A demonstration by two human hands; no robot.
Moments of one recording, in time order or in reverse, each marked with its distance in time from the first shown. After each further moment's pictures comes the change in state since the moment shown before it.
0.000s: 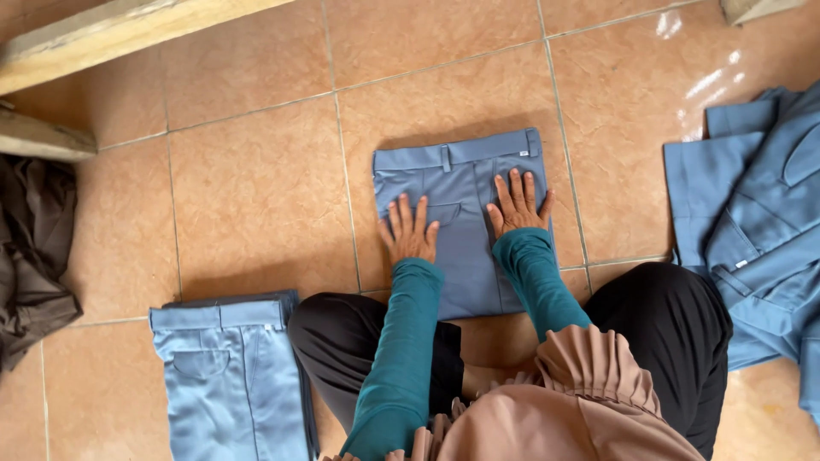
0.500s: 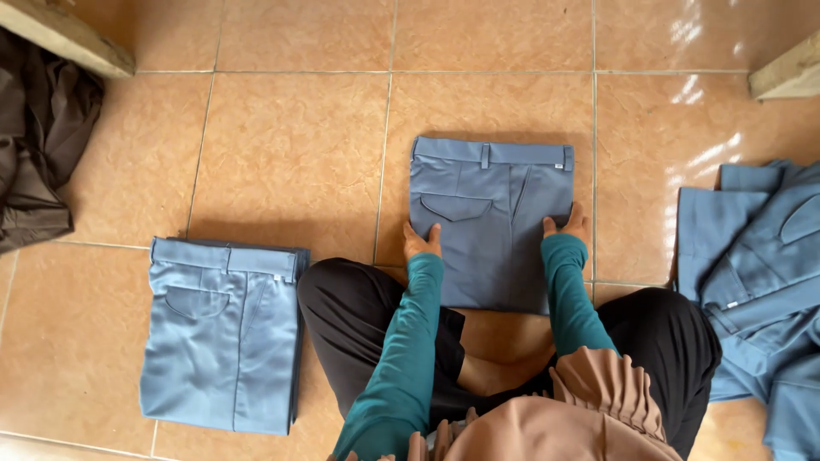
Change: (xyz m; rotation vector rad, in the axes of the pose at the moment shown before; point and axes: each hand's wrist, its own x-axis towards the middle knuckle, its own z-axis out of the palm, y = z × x) left_hand -0.025 -0.018 0.094 -0.780 -0.013 -0.963; right_hand 0.024 0.093 0.062 0.260 0.287 0.407
